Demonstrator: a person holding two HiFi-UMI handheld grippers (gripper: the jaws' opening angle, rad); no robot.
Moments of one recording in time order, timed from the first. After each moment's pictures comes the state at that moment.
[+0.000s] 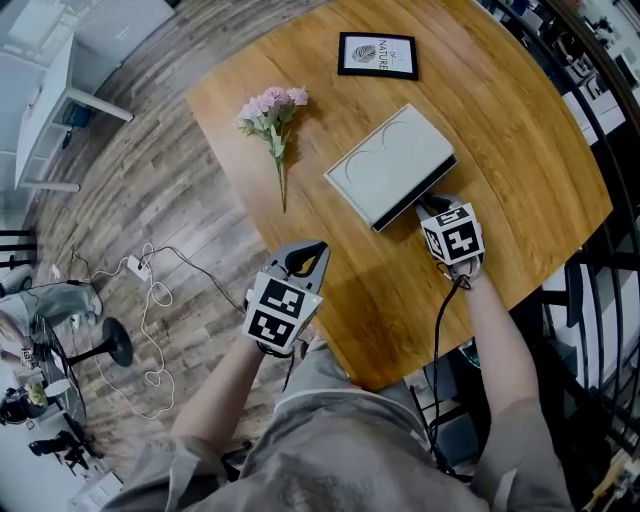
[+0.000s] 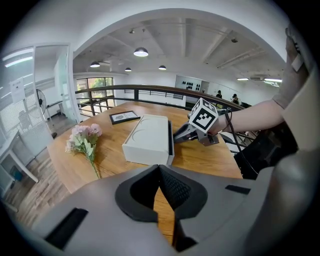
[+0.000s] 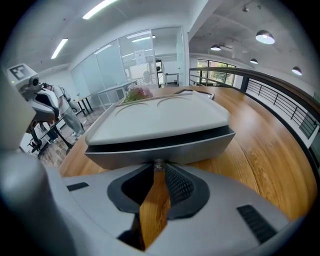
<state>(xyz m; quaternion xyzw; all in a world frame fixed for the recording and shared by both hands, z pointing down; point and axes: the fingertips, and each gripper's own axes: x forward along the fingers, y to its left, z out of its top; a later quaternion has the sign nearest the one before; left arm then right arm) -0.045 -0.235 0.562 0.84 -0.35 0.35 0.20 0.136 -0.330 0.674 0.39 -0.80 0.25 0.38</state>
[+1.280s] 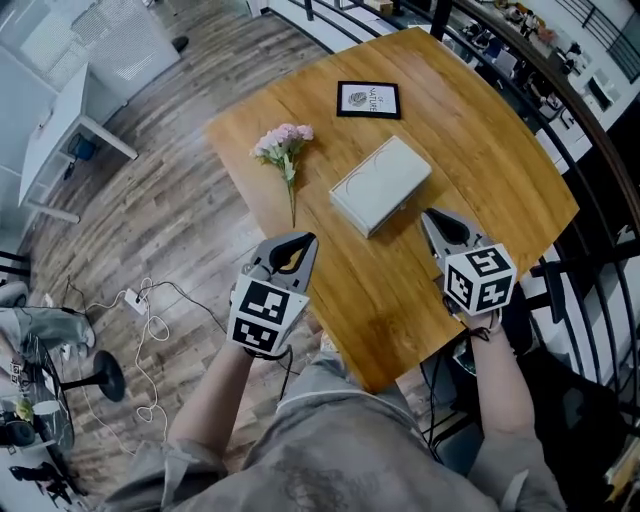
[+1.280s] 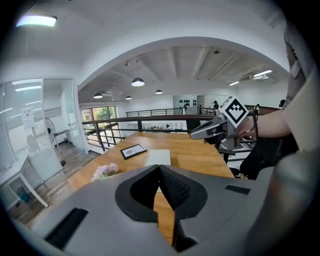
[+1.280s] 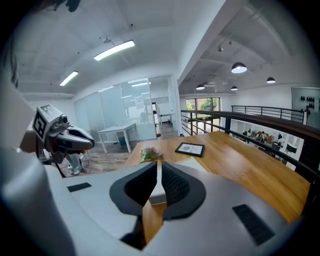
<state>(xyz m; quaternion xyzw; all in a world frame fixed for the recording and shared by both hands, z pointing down) -0.073 -0.230 0.434 0.88 -0.39 0.27 0.07 0.119 -0.268 0.457 0.48 -0.84 0.18 0.17</state>
